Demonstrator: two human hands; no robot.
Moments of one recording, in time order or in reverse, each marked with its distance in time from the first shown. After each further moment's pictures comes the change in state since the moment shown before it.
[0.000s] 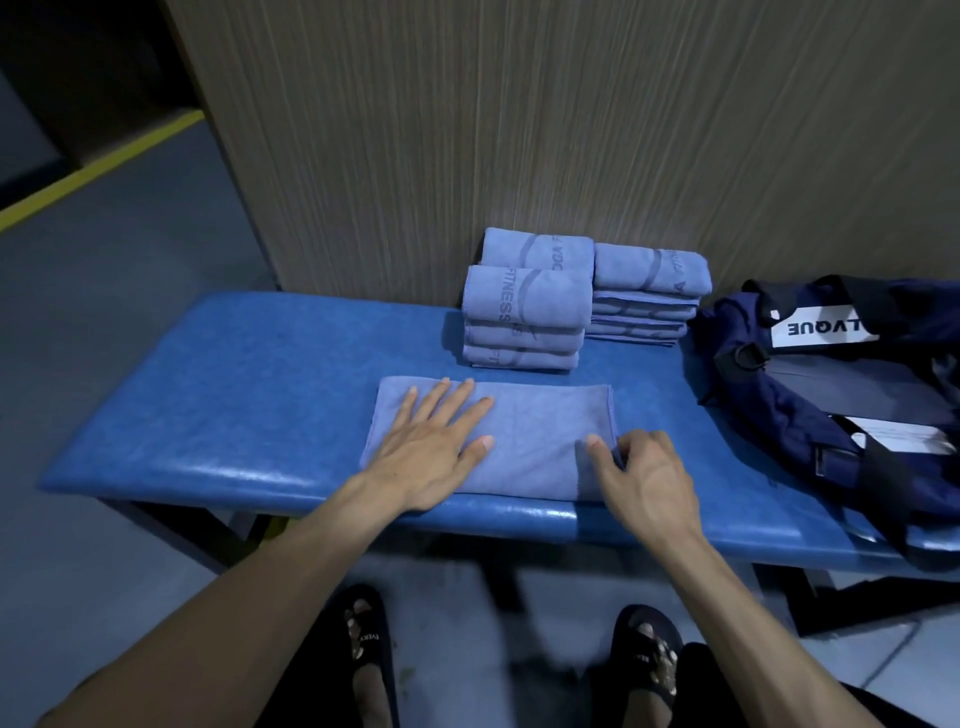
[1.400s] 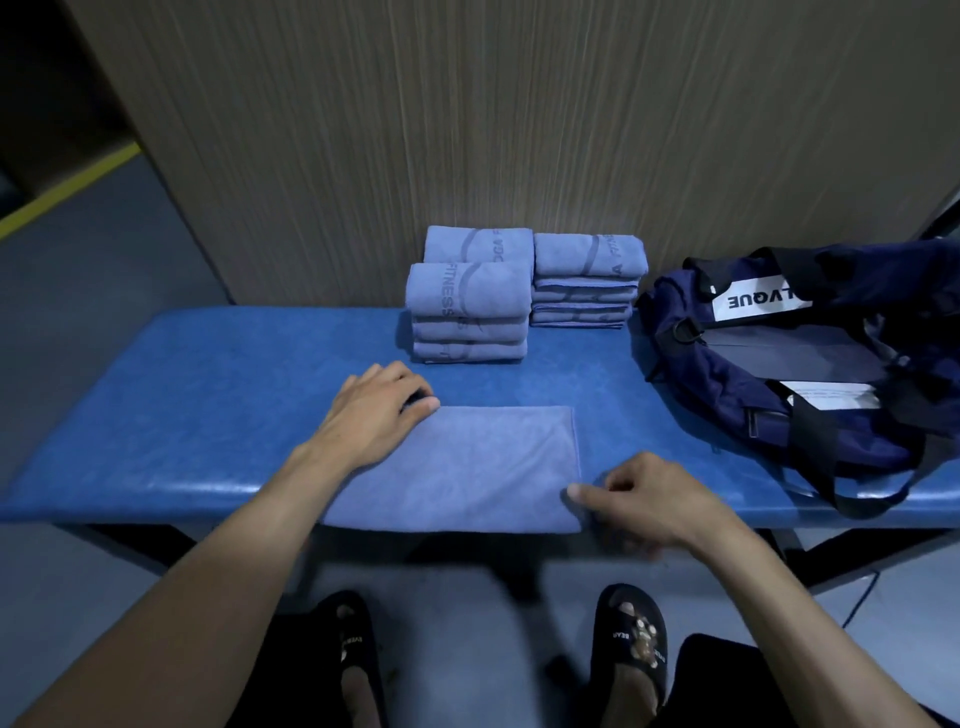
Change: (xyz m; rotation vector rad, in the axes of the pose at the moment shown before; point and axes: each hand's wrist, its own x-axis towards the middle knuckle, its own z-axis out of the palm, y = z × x) left_hand 0.022 -0.008 -0.027 -0.112 0.228 0.025; right_hand -0.014 0.047 -0.054 0.049 -0.486 0.059
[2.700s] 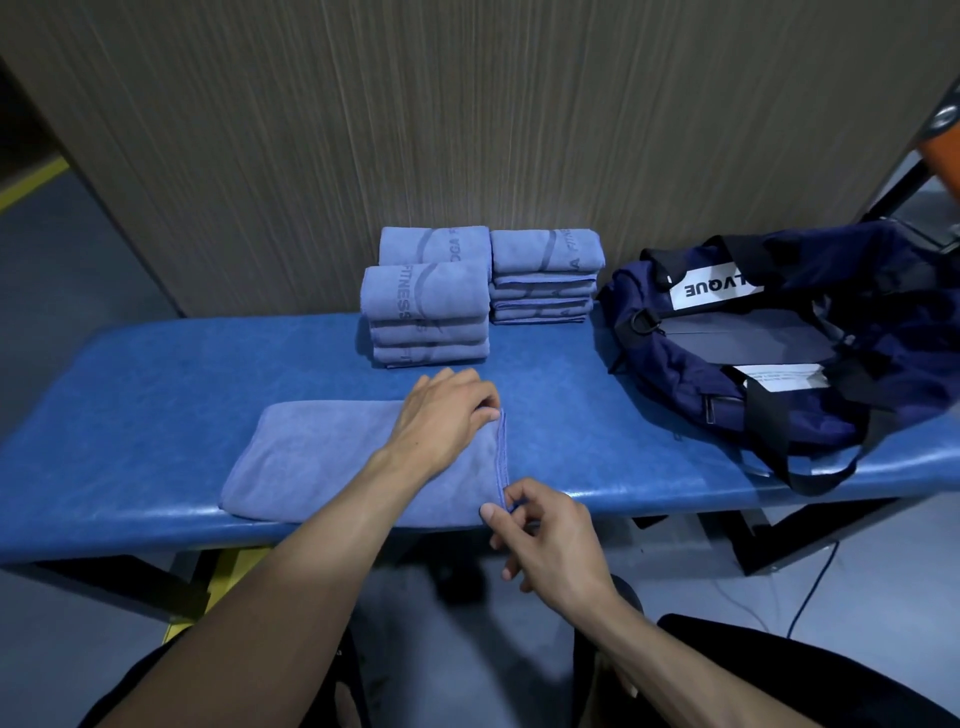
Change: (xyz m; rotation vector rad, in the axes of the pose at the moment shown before) left_hand 0.038 0.098 0.038 -0.056 0.017 0.164; right_hand -0.019 -0.011 0.087 0.550 0.204 -0.268
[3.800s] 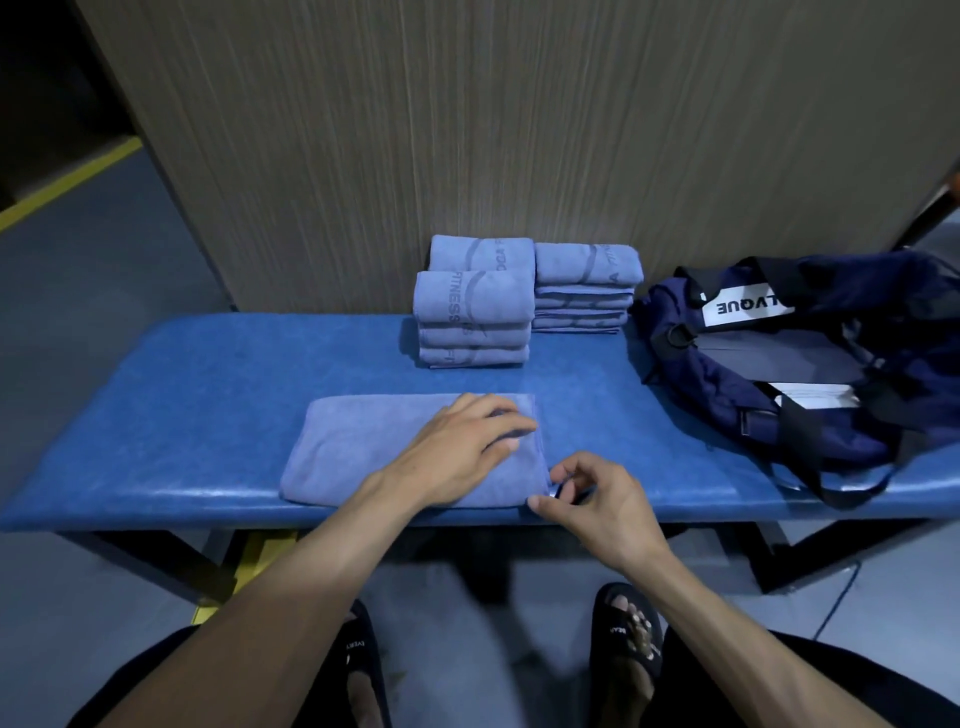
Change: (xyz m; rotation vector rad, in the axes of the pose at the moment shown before) left_hand -0.052 -0.018 -0.024 -0.162 -0.080 0.183; right_hand 0.021 -0.009 -0.021 -0.217 0.059 -0.068
